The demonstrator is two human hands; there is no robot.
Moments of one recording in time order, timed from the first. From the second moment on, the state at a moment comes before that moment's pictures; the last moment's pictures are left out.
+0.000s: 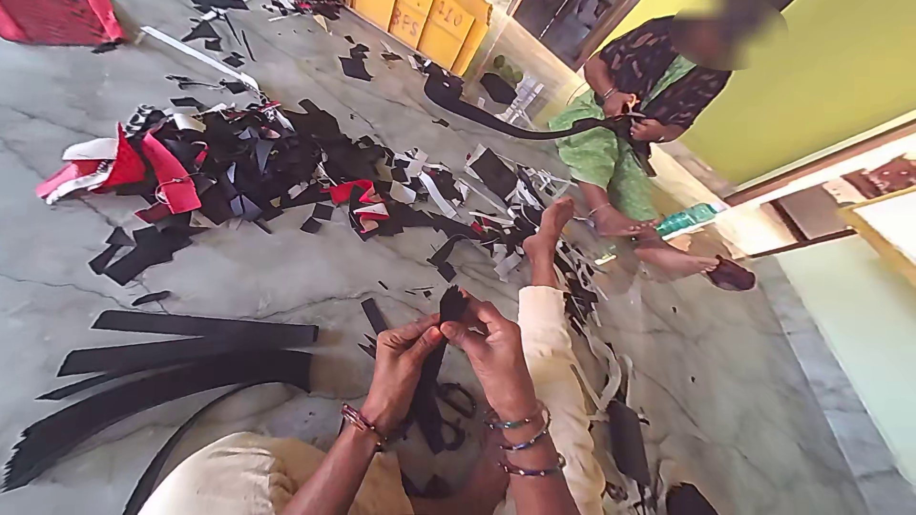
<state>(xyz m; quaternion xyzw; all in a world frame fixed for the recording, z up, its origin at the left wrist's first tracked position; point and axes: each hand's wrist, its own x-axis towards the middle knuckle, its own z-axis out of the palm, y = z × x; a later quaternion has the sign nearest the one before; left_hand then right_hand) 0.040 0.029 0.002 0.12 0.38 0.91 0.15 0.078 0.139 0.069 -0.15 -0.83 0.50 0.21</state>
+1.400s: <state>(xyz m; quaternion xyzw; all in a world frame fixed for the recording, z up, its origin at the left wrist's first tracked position) 0.050 0.037 0.002 0.24 0.60 0.76 0.06 0.071 0.134 0.055 -0.01 -0.92 0.27 0.27</state>
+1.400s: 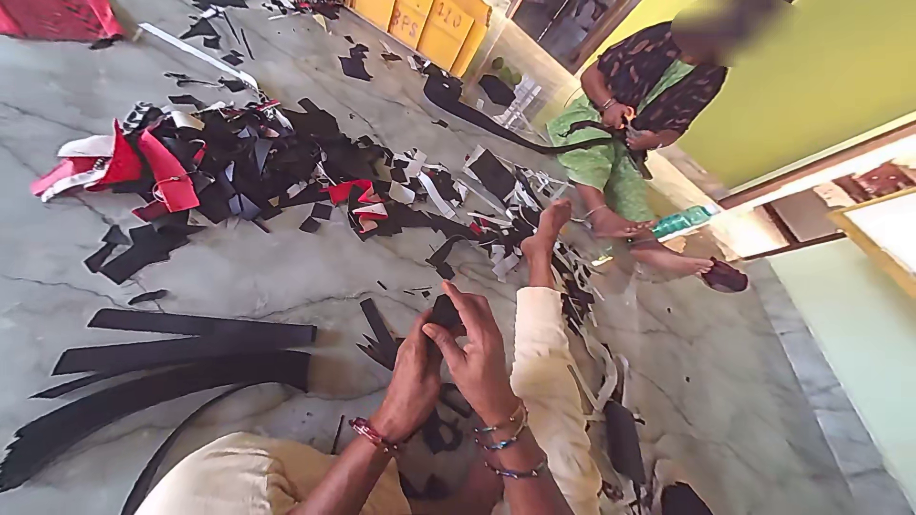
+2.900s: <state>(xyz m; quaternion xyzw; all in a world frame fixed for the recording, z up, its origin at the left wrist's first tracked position) 0.051 0.042 0.006 0.16 0.74 0.65 -0.10 0.069 0.105 0.036 -0.05 -0.80 0.44 0.41</state>
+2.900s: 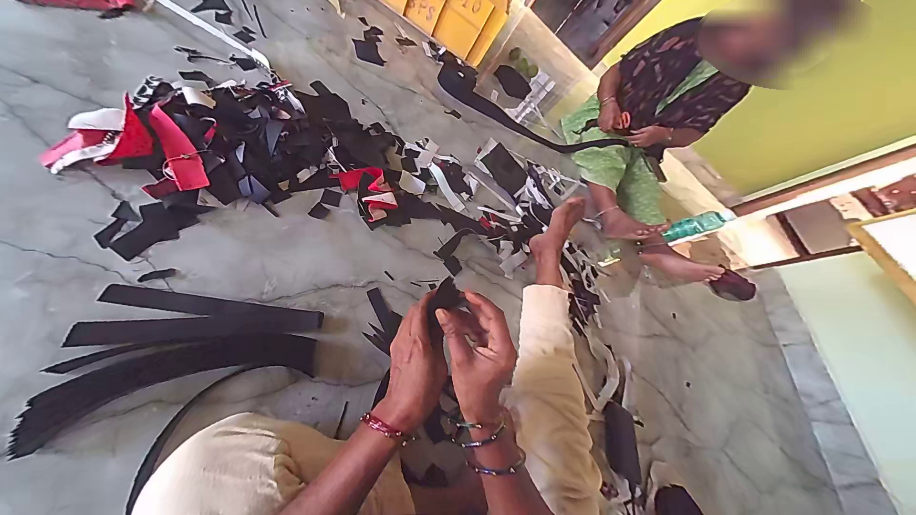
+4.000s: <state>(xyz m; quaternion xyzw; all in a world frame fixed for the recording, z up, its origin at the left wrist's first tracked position) 0.051 0.044 0.004 0.17 0.75 0.63 -0.11 0.068 0.110 0.043 -0.07 -0.82 0.42 0.37</state>
